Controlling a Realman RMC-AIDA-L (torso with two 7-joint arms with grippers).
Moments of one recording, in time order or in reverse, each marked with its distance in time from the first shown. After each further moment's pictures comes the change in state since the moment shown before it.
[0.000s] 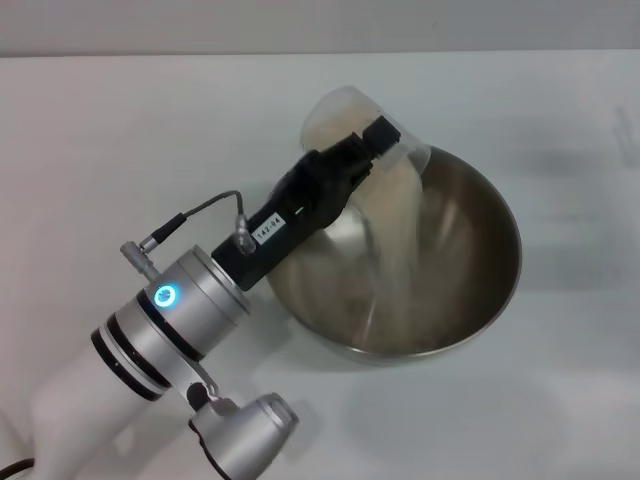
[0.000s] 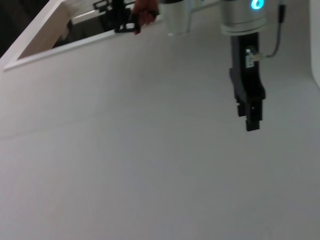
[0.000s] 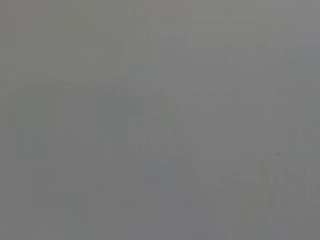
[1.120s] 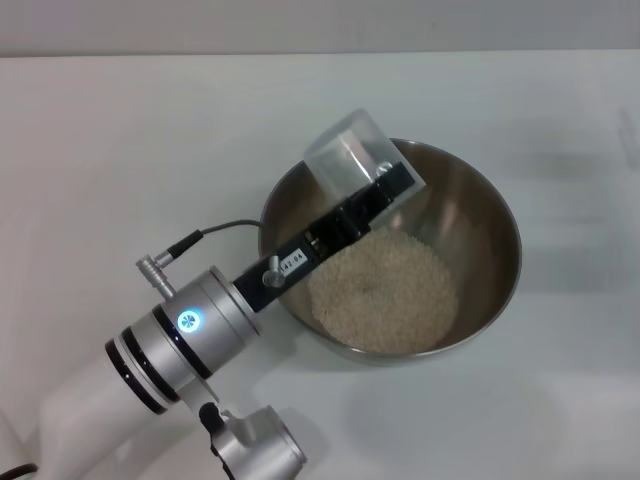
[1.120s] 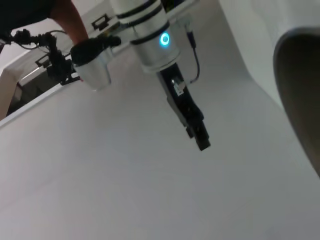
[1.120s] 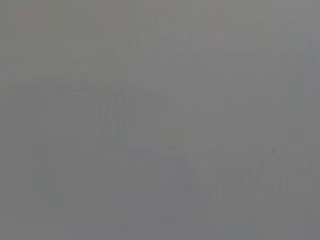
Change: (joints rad) left arm -0.012 0.000 0.056 0.020 0.001 -0.072 0.256; right arm -0.006 0.001 0.024 0.000 -0.027 0.002 0.000
